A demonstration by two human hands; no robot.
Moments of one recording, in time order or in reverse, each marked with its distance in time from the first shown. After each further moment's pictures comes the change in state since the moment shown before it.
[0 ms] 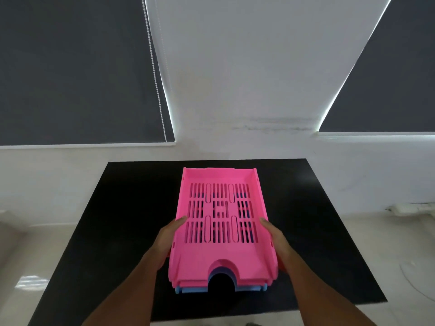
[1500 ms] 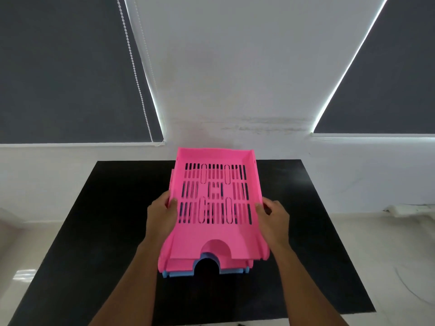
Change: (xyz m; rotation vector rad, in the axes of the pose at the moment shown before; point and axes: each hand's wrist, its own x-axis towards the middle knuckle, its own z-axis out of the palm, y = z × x) left_hand 0.010 0.061 0.068 0.492 0.414 0.407; right_hand 0.004 -0.064 0.005 -0.725 0.480 -0.609
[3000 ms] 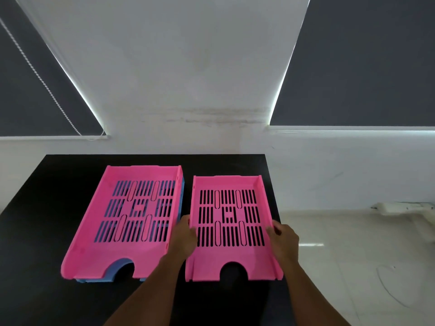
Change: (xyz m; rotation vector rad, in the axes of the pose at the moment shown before) left_hand -0.034 0.017 0.286 0.232 -0.170 -0.181; right_hand 0.096 0.201 -0.167 -0.194 -0.078 0.149
